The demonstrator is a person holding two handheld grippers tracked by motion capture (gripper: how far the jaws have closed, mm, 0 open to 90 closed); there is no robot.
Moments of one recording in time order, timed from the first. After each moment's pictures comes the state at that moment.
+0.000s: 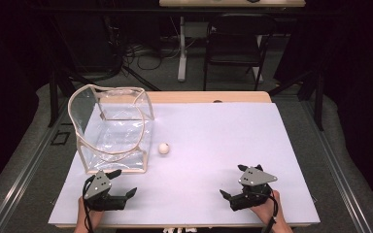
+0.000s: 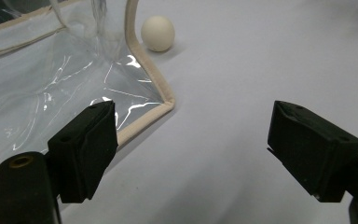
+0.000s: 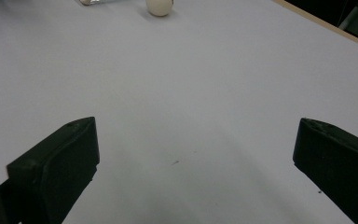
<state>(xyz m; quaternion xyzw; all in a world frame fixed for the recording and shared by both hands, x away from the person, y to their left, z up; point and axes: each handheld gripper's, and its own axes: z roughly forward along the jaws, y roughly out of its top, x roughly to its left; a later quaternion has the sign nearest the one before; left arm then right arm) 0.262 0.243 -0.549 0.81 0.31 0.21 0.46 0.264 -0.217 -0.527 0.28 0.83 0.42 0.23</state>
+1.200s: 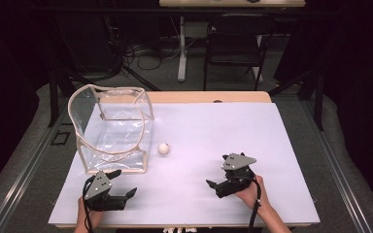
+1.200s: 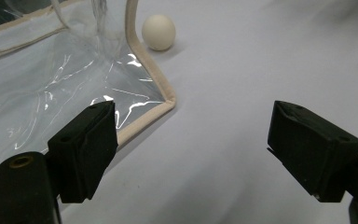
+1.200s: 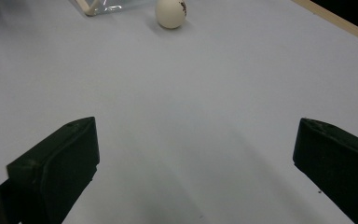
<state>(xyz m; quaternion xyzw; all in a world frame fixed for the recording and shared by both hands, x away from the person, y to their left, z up) 0.261 0.243 -0.549 0.81 0.31 0.21 0.46 0.305 -0.180 -0.521 0.26 0.85 0.41 0.20</state>
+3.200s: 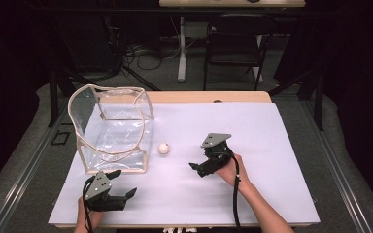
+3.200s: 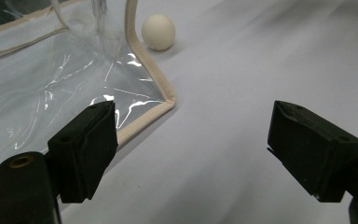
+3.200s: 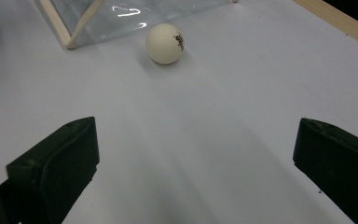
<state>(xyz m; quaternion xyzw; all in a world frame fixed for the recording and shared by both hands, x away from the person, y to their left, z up) 0.261 0.243 -0.550 0.81 0.30 0.21 0.45 0.371 -0.132 -0.515 0.25 0.86 0.41 0.16</state>
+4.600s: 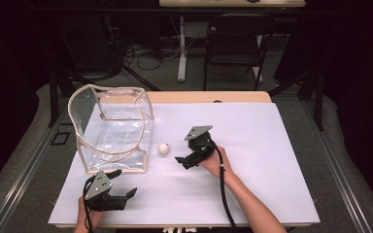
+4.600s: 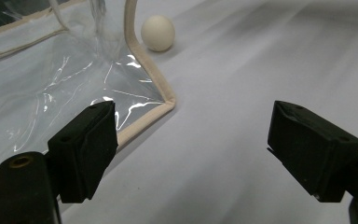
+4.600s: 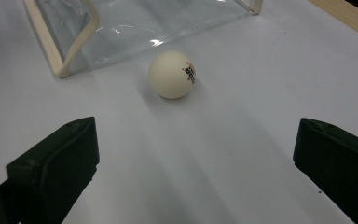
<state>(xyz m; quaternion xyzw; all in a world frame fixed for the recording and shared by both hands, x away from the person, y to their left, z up) 0.262 0.243 -0.550 0.81 0.30 0.21 0.46 0.404 -0.087 -0.523 0.24 0.87 0.41 0.14</state>
